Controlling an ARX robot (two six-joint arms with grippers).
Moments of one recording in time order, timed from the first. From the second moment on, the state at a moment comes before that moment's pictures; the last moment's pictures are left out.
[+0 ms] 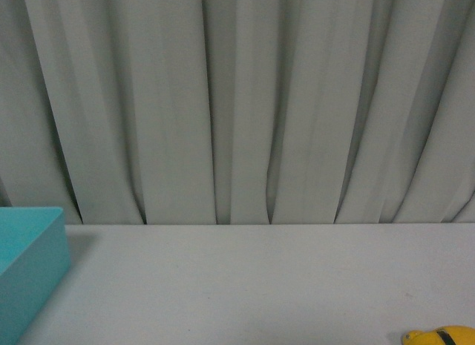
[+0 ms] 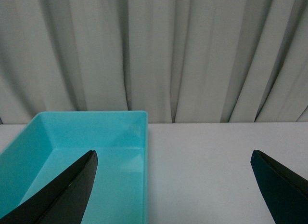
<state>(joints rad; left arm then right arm) 0.00 0.00 0.01 0.00 0.00 0.00 0.00 0.00 0.01 0.00 0.00 -0.01</state>
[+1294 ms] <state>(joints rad) 0.00 0.00 0.01 0.00 0.00 0.00 -0.40 0.57 0.17 0.33 -0.31 -0.01</state>
